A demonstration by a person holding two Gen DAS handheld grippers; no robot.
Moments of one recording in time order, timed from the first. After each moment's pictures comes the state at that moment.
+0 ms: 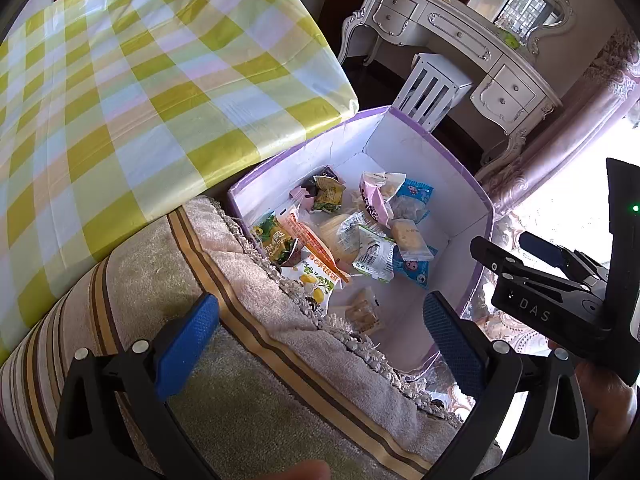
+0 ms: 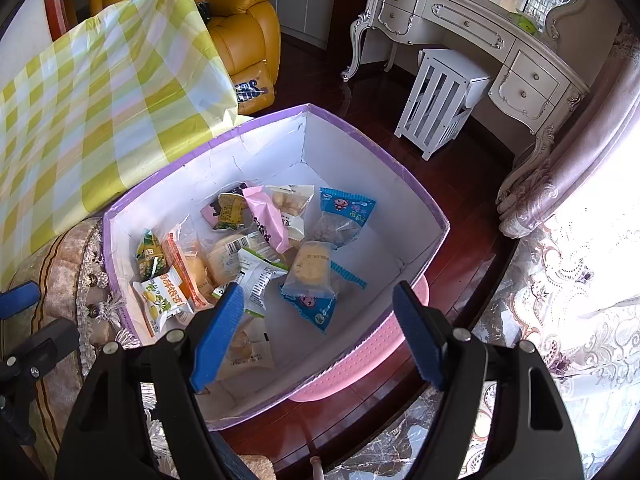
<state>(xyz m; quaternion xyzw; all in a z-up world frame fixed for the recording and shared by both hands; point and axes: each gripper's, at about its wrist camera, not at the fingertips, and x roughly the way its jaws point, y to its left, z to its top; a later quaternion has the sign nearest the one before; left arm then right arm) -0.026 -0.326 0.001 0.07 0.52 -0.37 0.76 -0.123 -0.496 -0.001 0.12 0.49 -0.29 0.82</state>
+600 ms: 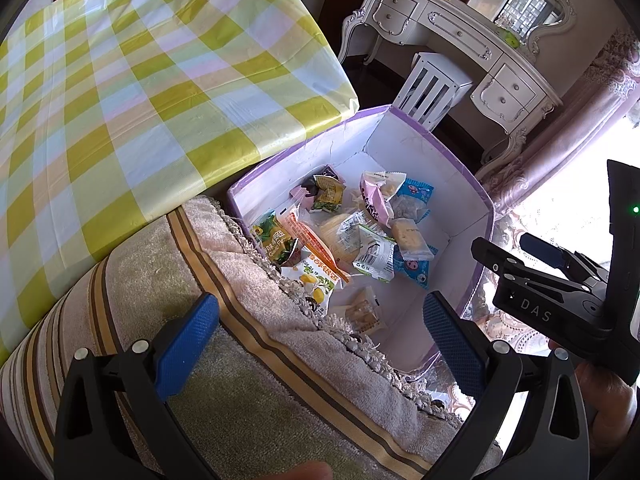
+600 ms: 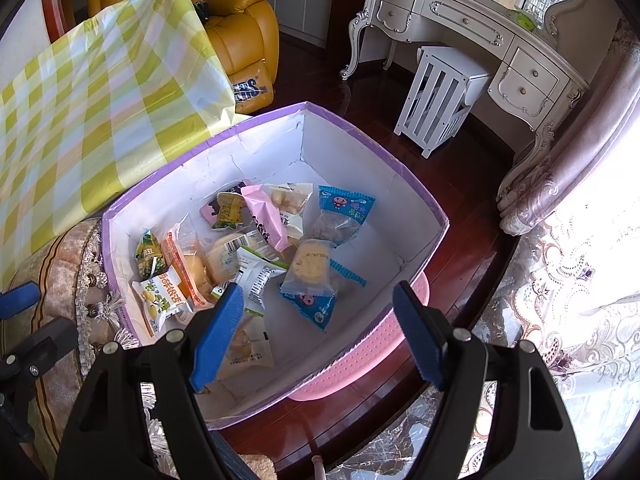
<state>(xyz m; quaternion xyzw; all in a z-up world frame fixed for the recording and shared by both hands) -0.026 -0.327 -0.001 0.08 0.52 -0.37 0.76 -0.124 -0.497 -0.003 0.12 0.49 -0.29 0.81</state>
